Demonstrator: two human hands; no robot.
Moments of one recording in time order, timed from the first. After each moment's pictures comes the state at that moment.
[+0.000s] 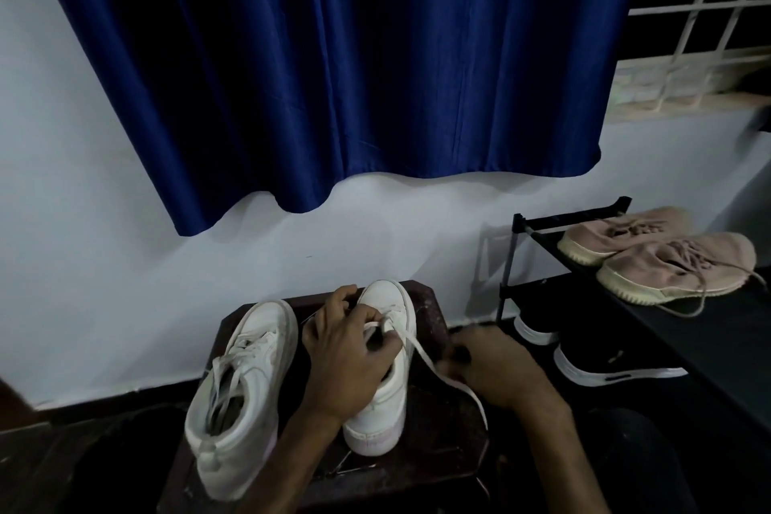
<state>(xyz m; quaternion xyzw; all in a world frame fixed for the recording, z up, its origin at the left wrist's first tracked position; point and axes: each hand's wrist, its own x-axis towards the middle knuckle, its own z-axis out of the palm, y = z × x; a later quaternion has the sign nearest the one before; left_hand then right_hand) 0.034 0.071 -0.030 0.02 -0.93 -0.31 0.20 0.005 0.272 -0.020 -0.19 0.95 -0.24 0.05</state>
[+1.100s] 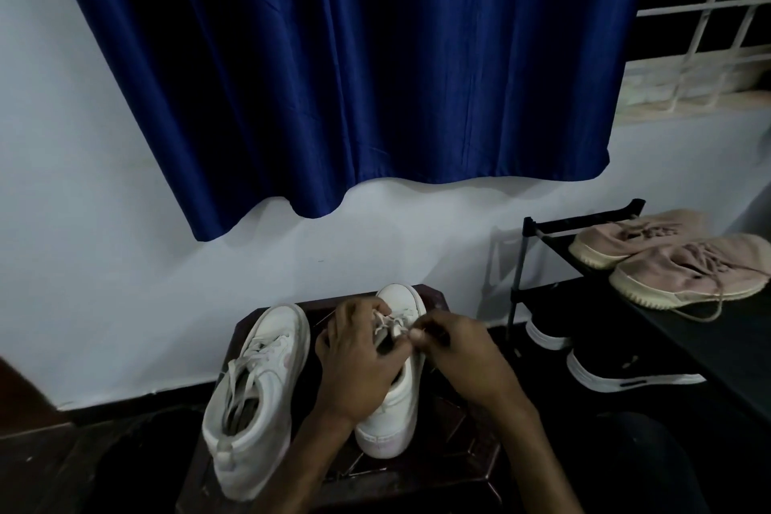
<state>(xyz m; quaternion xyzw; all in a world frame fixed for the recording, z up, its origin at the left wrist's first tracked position) 0.041 0.075 -0.023 0.05 -0.92 -0.35 0.17 0.005 0.231 -0.021 -0.19 0.89 -0.42 -0.03</state>
